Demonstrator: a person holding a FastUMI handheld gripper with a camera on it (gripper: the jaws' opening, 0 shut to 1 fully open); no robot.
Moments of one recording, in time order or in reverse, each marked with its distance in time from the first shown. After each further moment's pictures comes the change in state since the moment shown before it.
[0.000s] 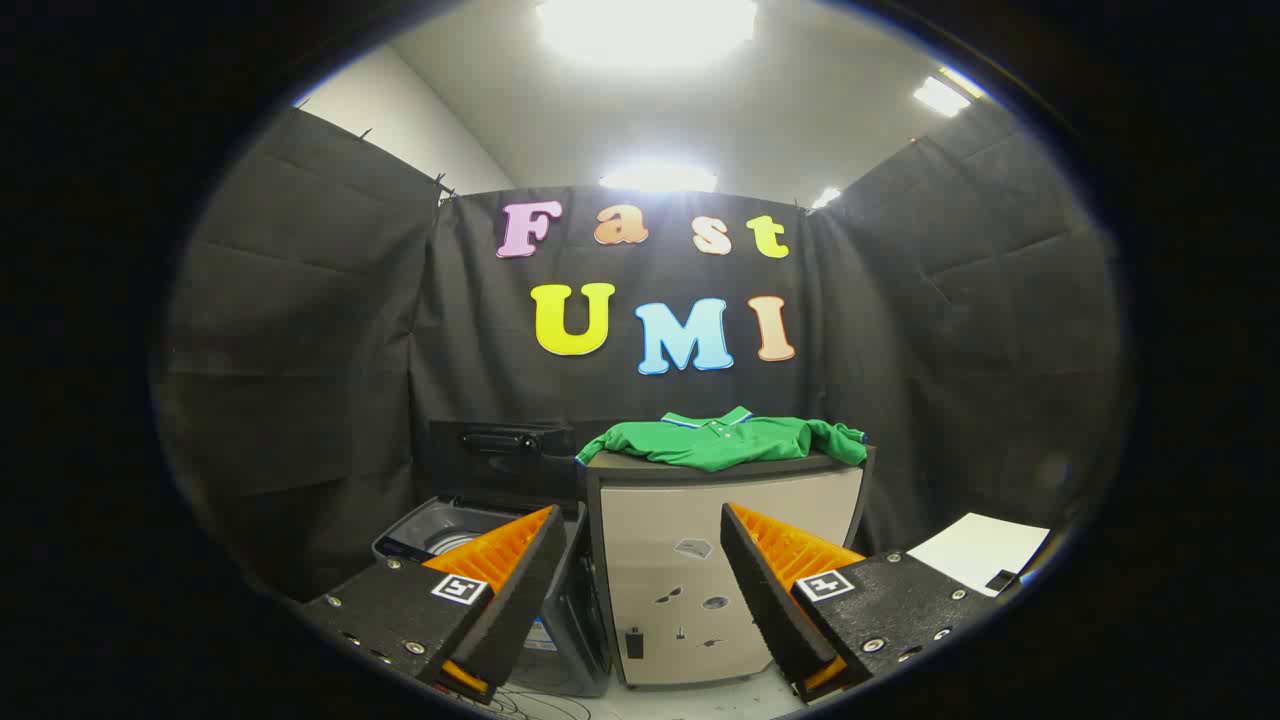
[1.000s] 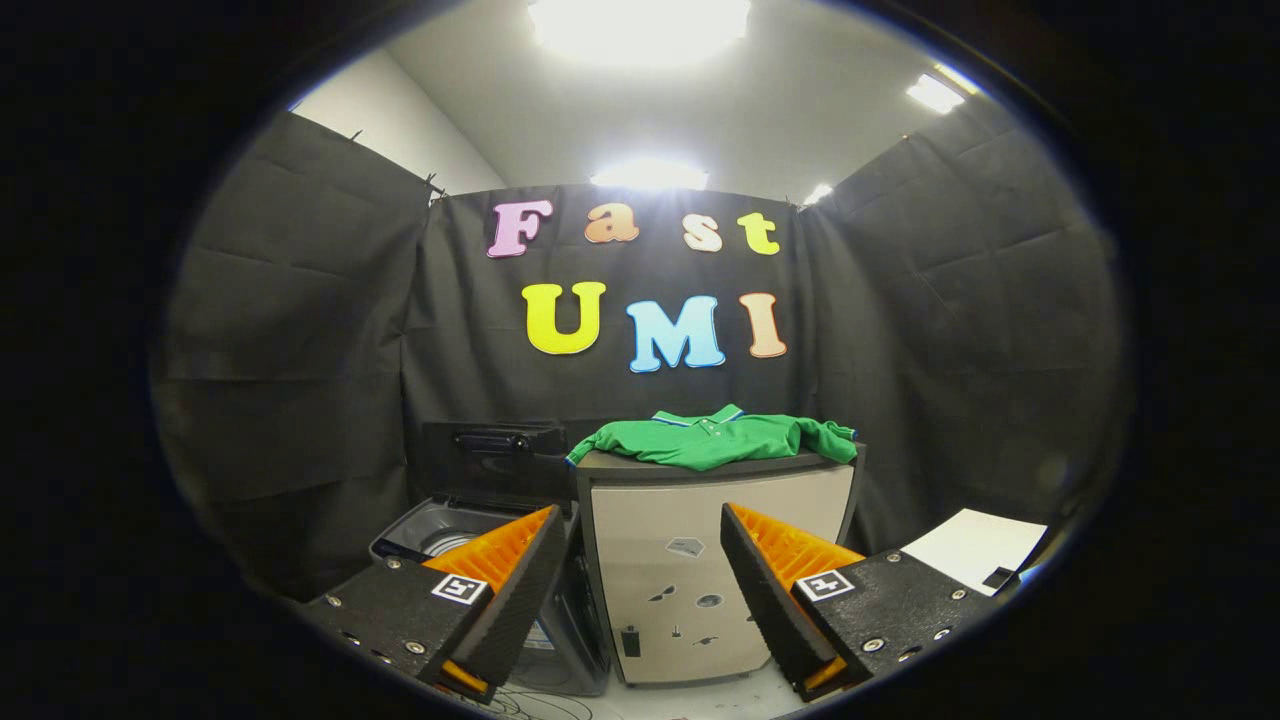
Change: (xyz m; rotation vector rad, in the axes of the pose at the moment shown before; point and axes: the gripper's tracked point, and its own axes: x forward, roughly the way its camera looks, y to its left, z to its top) arm -0.001 -0.009 0.006 0.012 -0.002 -0.022
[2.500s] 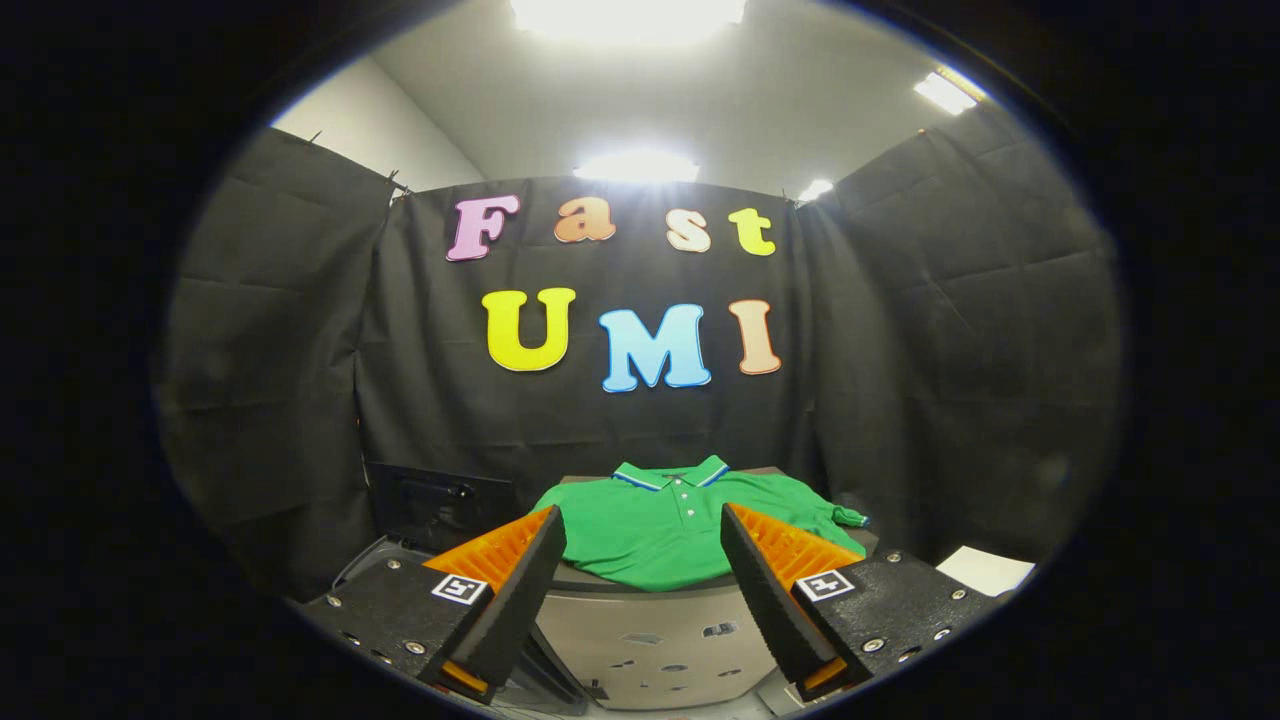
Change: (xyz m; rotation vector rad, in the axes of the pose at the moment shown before) arm 0.156 -0.058 0.086 -0.005 0.035 -0.031
